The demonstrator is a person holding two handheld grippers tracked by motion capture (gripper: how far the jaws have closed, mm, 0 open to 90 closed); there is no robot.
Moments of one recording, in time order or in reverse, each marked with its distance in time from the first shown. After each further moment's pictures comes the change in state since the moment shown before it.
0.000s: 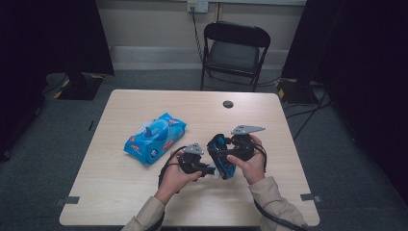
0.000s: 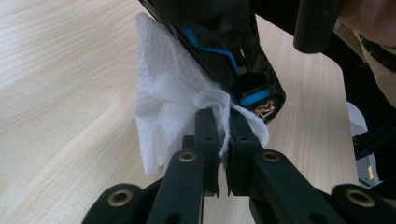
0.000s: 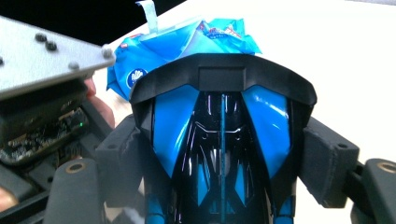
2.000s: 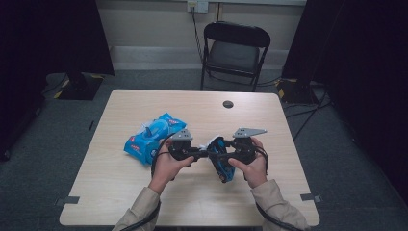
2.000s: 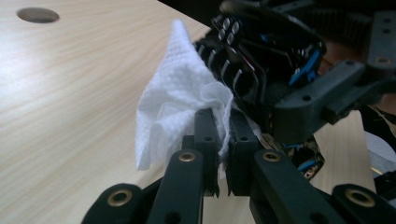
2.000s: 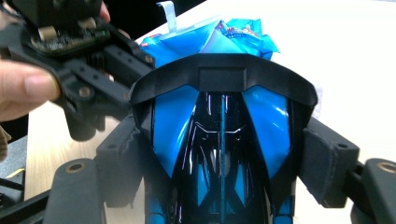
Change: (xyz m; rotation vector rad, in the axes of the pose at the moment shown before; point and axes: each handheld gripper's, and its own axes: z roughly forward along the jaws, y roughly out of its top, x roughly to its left) left arm 0.018 0.022 -0.033 -0.142 0.081 0.014; right arm 0.005 -0.006 -0.006 -0.015 0.058 -0.002
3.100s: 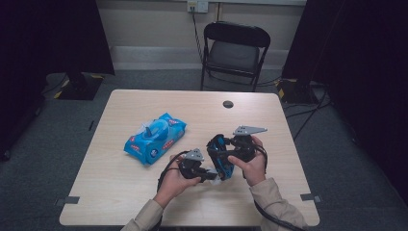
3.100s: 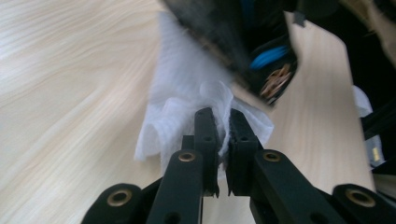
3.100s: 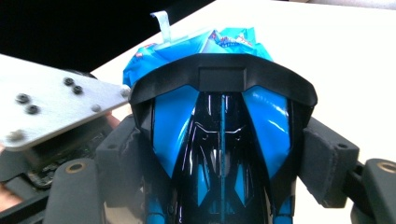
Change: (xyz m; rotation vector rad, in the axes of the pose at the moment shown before) left arm -0.021 -0.042 0.028 0.167 -0.084 0.040; right arm -0.003 0.004 0.001 -0.026 -0.013 0.016
